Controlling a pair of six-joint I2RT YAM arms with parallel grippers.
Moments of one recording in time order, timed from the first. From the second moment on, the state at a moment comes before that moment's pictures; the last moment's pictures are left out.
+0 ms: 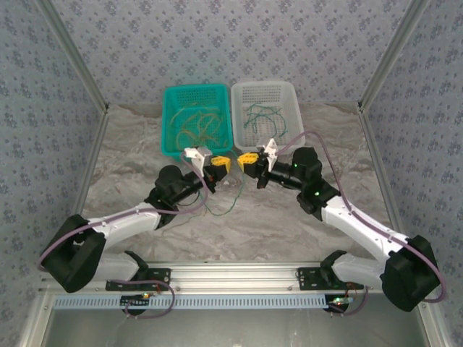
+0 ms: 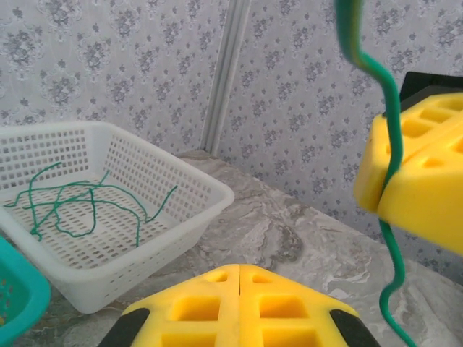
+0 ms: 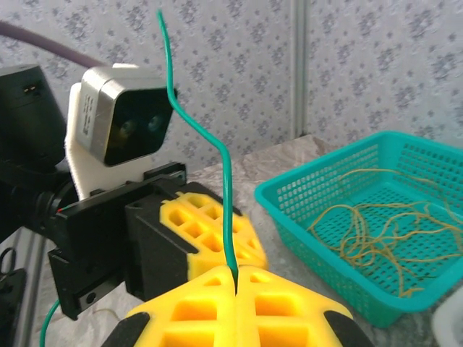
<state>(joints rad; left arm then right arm) -0.69 1.28 0.54 0.80 0.28 -0.27 0.59 1.12 0.74 0.33 -0.51 0.03</state>
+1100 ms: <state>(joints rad) -0.44 0.61 0.37 0.20 -0.64 -0.35 0.30 0.68 0.62 0.06 0.16 0.20</state>
